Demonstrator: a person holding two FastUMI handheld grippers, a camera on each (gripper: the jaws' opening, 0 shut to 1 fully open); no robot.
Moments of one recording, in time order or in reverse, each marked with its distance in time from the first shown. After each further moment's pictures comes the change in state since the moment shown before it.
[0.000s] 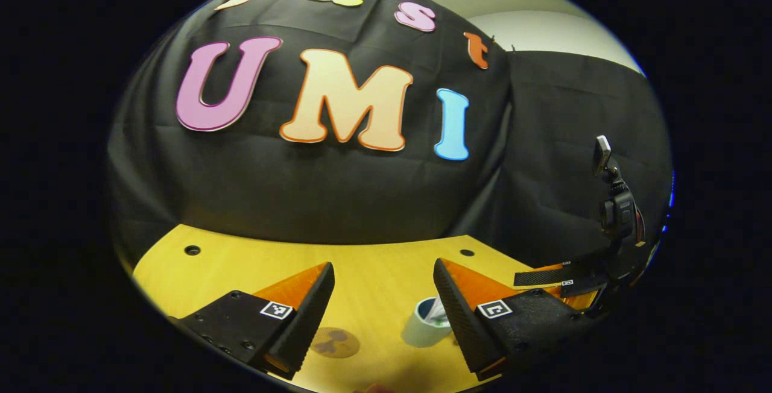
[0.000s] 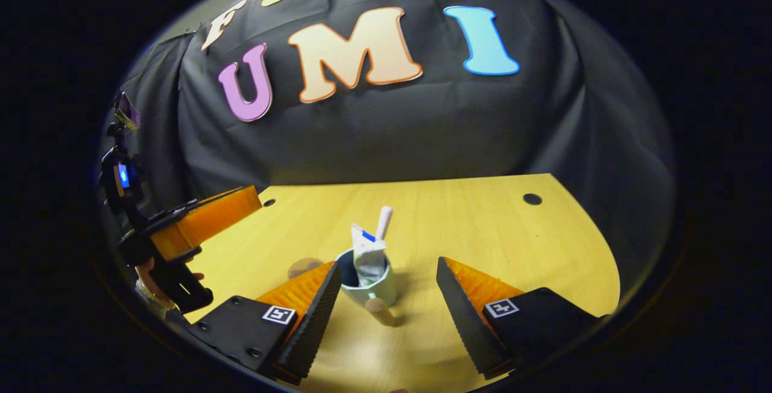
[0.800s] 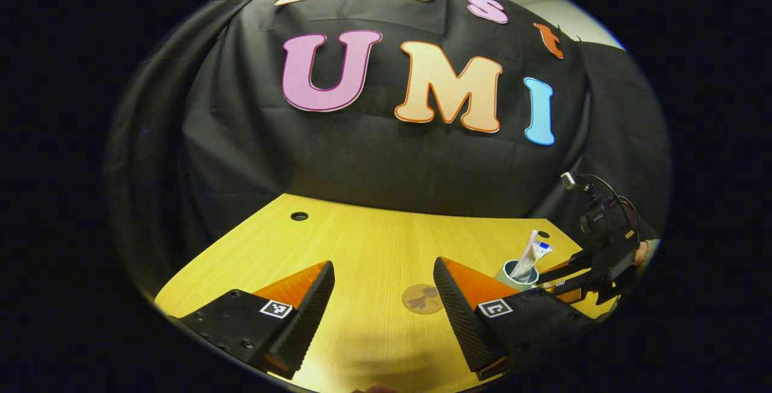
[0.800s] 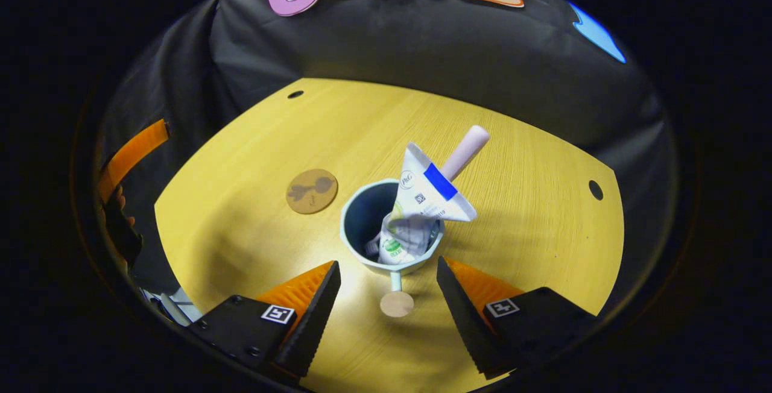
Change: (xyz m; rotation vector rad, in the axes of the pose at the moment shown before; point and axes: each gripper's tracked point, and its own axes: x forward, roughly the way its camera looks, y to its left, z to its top) left arm -0.100 0.089 -0.039 -0.071 0.130 0.388; right arm 0.068 0.009 -0.084 -0.296 0.475 0.093
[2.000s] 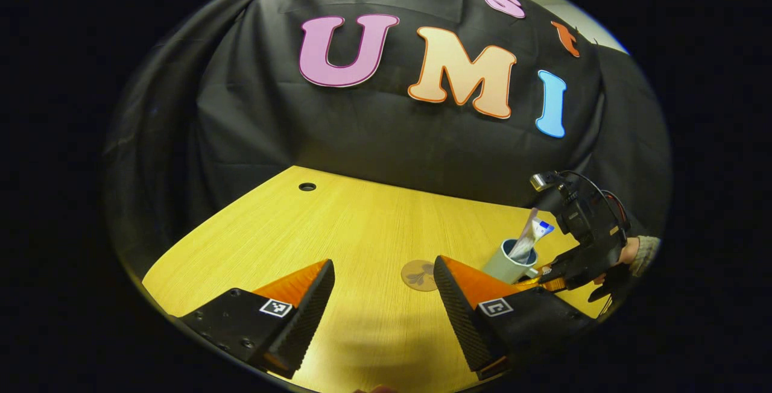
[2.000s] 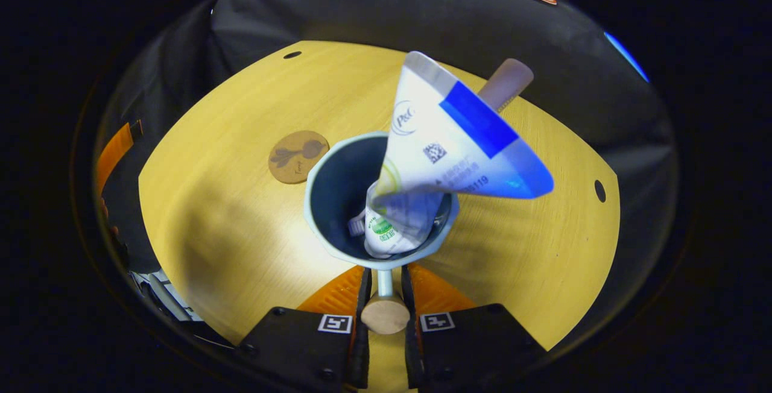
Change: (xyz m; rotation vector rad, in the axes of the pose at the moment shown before) left arm -0.020 -0.001 -0.033 -0.065 0.070 0.026; right arm 0.013 0.005 -0.009 -0.075 0.121 -0.034
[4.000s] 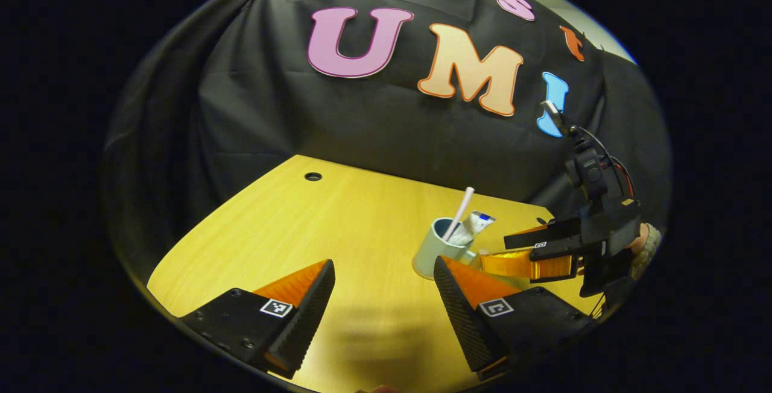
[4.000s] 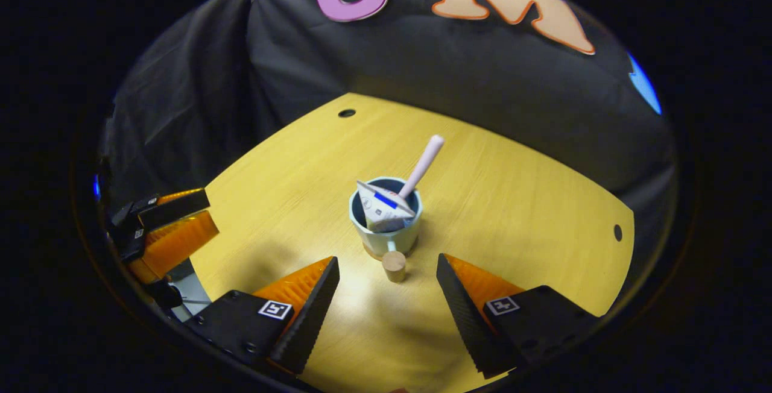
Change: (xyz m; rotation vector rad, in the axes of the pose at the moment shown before) left arm -0.018 0.014 0.006 -0.006 0.056 -0.068; right arm -0.096 0.080 0.089 0.050 -0.295 0.113
